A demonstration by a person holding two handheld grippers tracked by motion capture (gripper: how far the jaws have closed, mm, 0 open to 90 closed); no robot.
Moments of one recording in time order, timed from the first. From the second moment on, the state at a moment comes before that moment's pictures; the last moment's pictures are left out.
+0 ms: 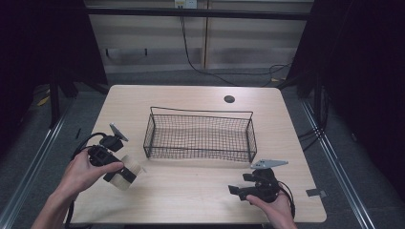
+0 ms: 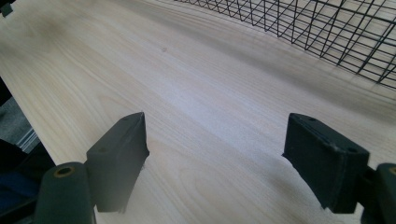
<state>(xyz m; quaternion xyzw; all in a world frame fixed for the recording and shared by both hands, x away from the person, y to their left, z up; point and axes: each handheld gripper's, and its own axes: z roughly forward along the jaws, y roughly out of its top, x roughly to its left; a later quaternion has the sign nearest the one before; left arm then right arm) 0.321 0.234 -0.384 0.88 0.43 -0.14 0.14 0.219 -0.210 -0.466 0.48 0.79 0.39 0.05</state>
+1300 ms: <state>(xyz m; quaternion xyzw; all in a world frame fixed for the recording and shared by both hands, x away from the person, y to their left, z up) 0.340 0.209 -0.322 0.89 0.40 -0.15 0.17 0.220 -0.208 -0.467 0.47 0.79 0.39 0.04</state>
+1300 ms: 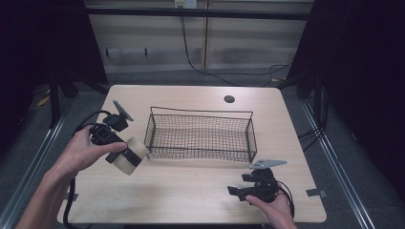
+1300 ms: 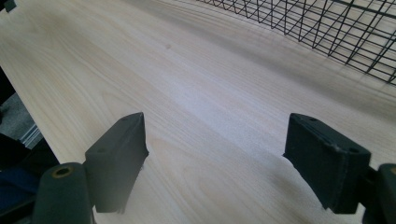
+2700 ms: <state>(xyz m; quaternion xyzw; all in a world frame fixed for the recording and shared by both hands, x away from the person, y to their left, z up) 0.399 0.159 -0.308 0.84 0.50 -0.13 0.15 0.218 -0.207 -0.466 0.47 0.79 0.39 0.04</state>
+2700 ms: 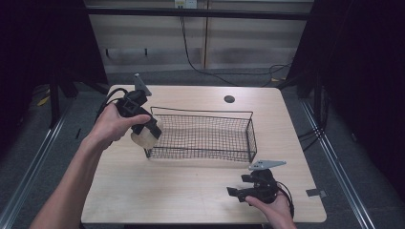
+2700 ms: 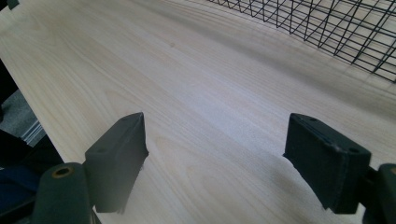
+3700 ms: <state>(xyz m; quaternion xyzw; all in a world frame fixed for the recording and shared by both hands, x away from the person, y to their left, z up) 0.430 0.121 -0.339 0.82 0.55 -0.09 0.11 0.218 -0.206 -0.466 0.47 0.79 0.39 0.04</state>
